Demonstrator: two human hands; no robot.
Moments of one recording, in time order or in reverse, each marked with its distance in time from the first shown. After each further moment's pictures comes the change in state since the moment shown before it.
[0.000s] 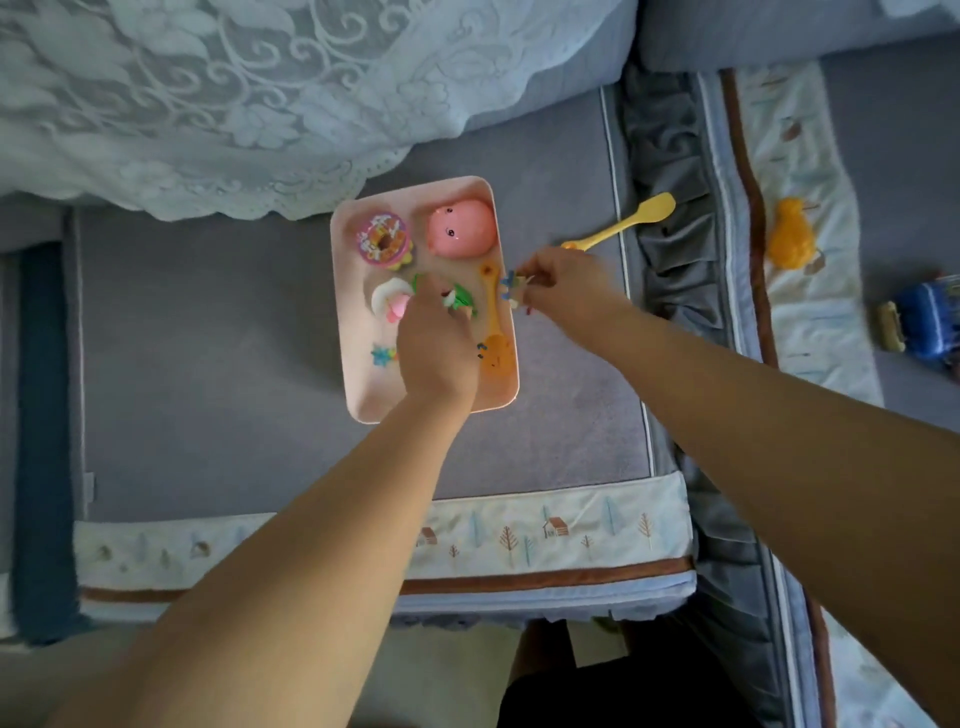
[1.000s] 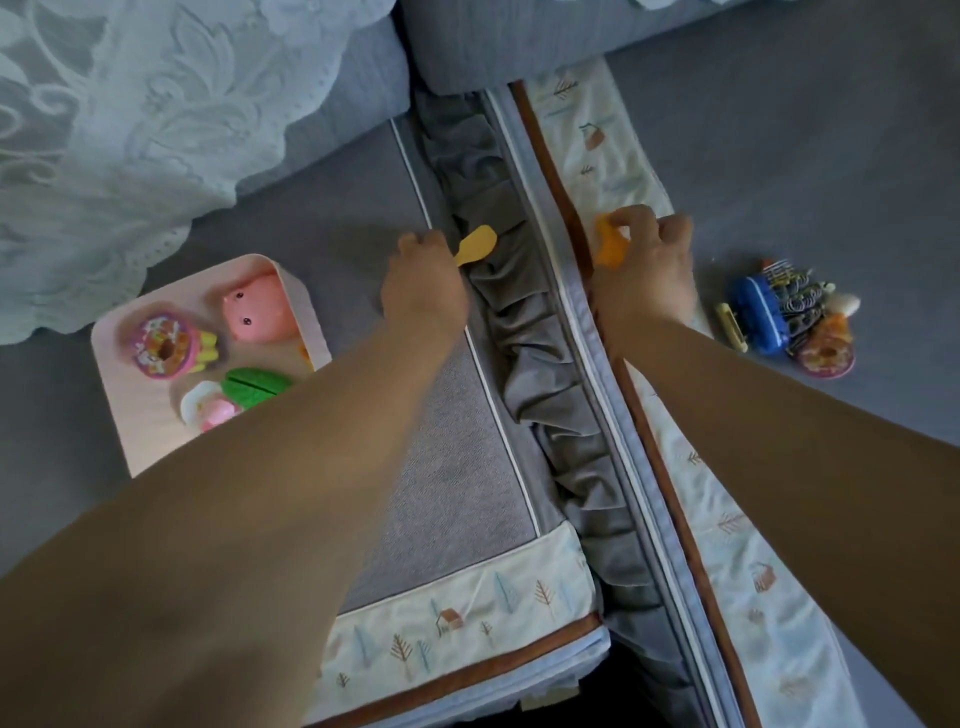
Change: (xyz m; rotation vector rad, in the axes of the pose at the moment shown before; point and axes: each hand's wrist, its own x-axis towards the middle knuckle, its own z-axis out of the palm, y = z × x) left_hand 0.075 0.130 0.161 0.487 -0.299 0.411; right_hand 0.012 0.143 -0.146 -0.298 0.676 0.335
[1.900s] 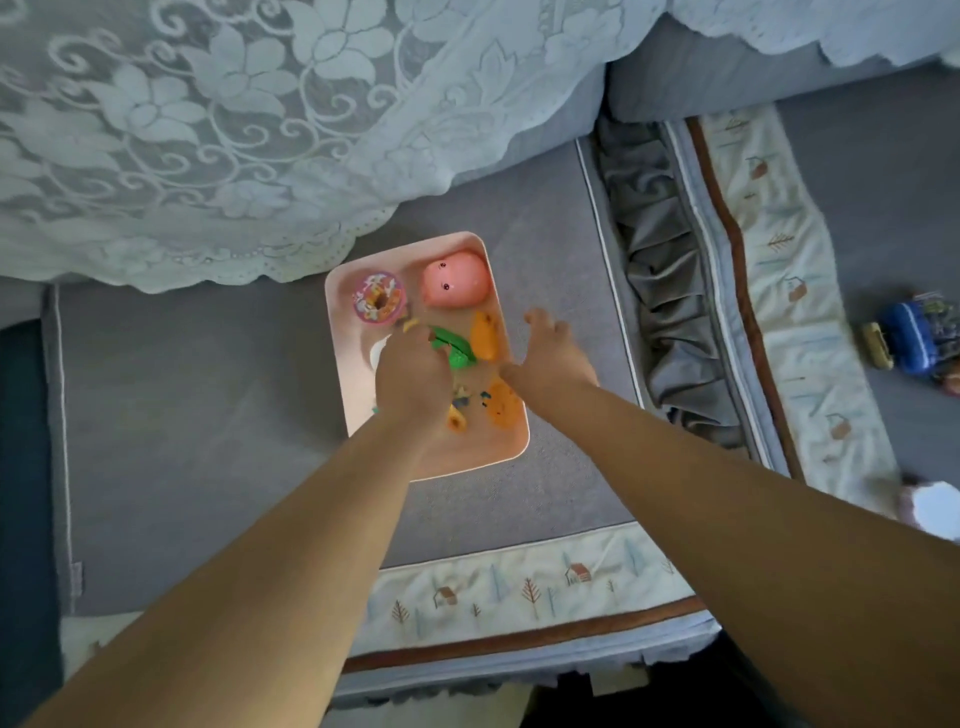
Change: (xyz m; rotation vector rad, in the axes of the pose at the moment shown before) left_hand -0.124 -0.189 -0.055 -0.293 0.091 -0.251; right_hand -0.168 -0.165 0.064 0.019 -0.668 -0.121
